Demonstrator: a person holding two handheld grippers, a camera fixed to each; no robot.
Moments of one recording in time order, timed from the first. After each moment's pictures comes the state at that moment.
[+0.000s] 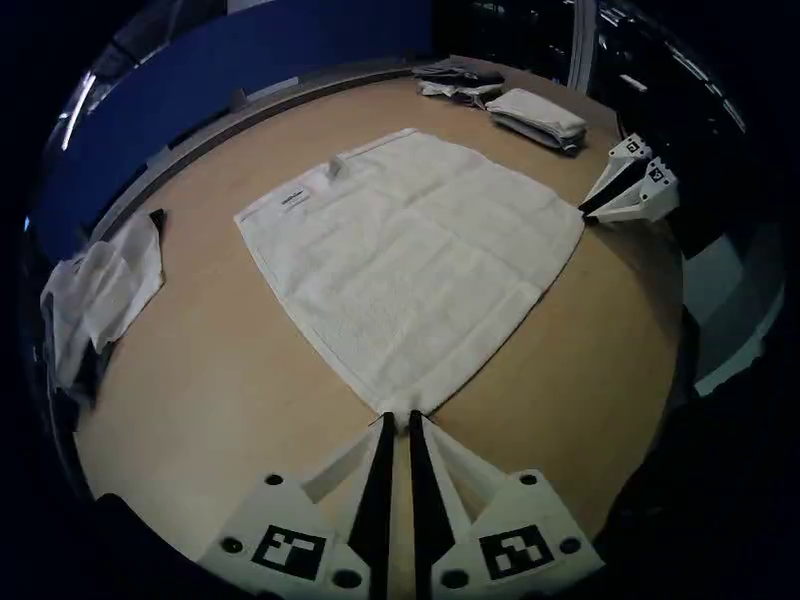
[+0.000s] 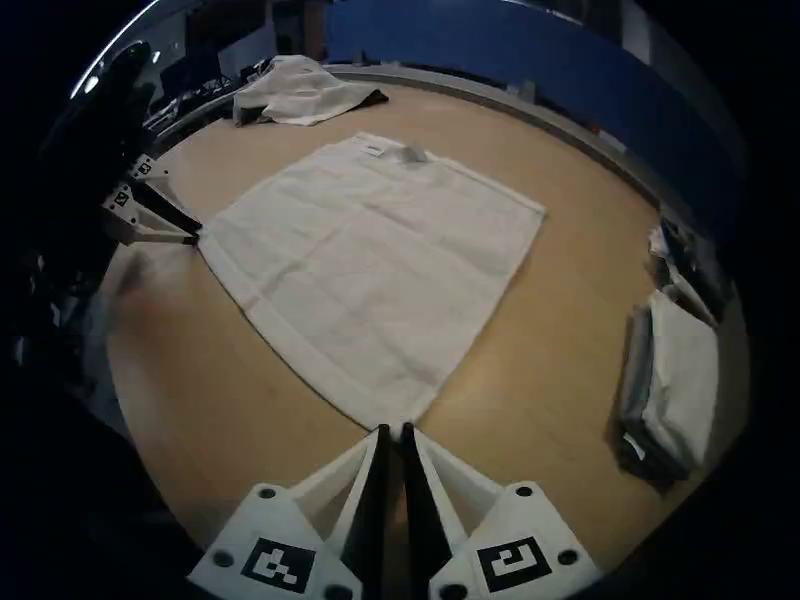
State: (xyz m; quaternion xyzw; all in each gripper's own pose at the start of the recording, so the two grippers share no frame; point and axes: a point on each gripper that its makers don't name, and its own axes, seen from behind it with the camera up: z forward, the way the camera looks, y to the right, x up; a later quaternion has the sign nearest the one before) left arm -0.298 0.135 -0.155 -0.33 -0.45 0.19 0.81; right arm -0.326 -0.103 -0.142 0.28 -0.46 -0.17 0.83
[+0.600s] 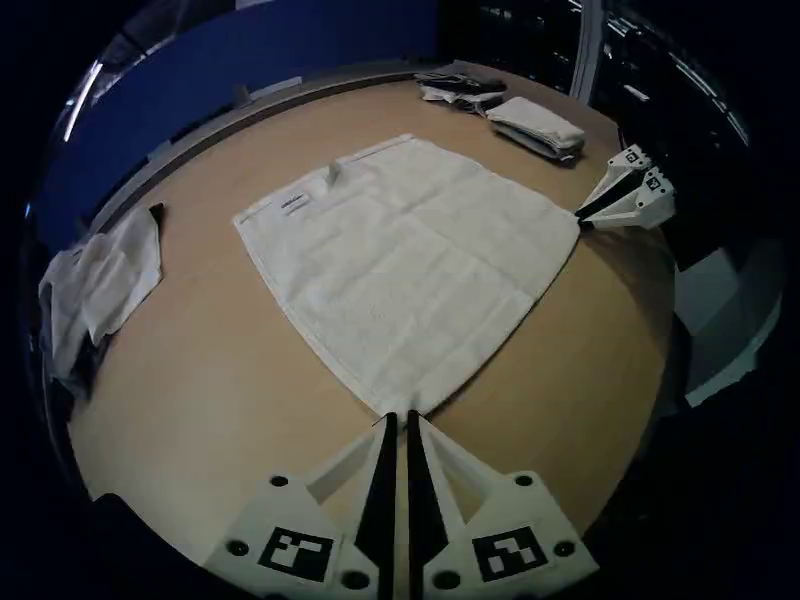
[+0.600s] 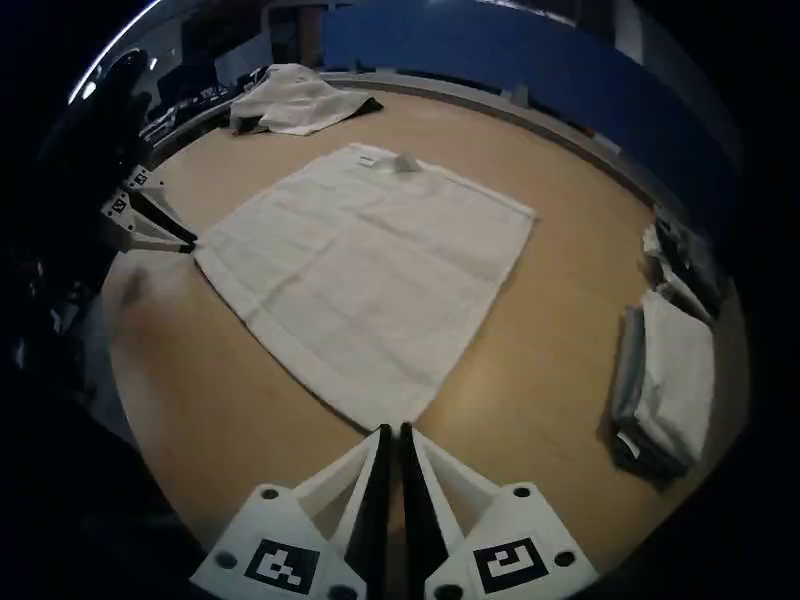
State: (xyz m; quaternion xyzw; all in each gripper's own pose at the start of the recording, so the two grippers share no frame) left arm -0.286 0.142 -0.163 -0.33 -0.46 0.17 0.81; right arm -0.316 -0.102 -0.142 0.27 -0.45 -0.15 0.84
